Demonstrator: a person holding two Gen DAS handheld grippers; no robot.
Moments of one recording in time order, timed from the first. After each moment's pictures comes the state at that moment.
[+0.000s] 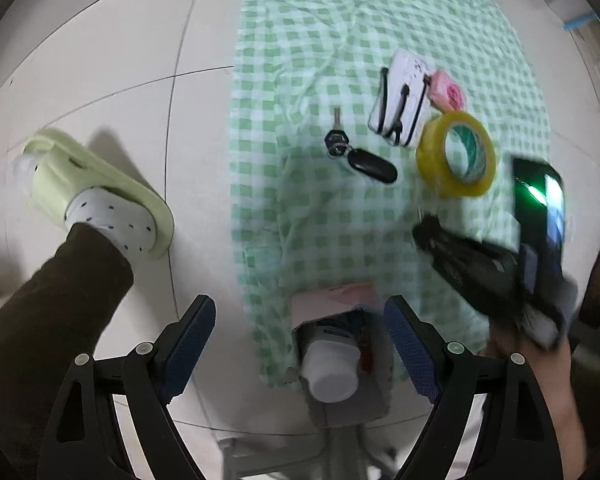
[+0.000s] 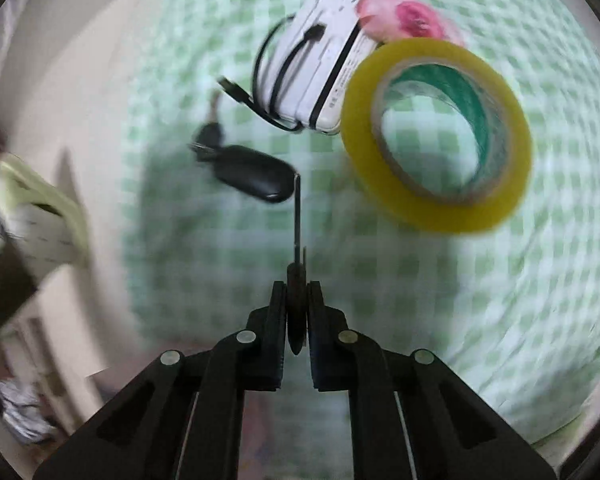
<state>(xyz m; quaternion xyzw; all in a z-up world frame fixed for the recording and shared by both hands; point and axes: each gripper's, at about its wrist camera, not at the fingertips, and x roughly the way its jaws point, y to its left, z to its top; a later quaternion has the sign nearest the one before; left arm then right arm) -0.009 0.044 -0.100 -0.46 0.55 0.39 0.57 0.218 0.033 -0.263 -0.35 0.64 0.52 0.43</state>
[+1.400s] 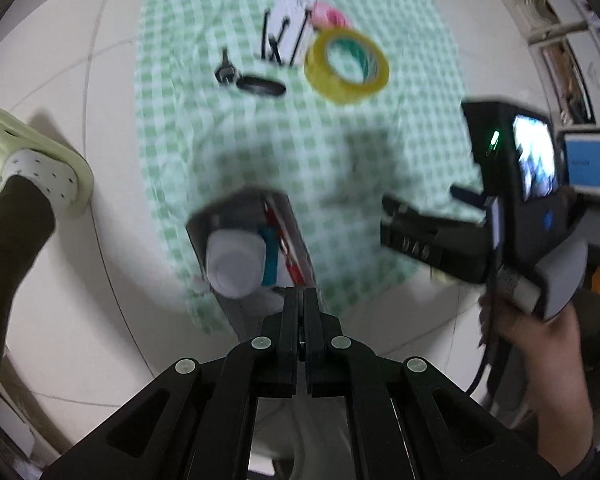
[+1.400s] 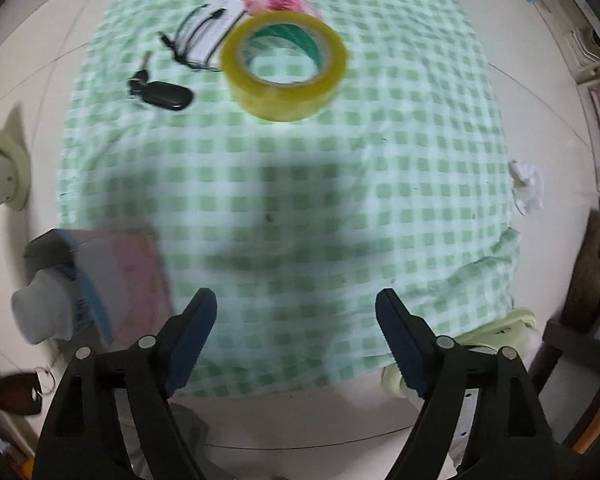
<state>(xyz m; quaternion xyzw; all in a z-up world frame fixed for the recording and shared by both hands) -0.005 -0.061 -0.090 -0.47 0.56 0.28 0.62 0.196 -0.069 -0.214 -0.47 0.57 0.41 0.54</state>
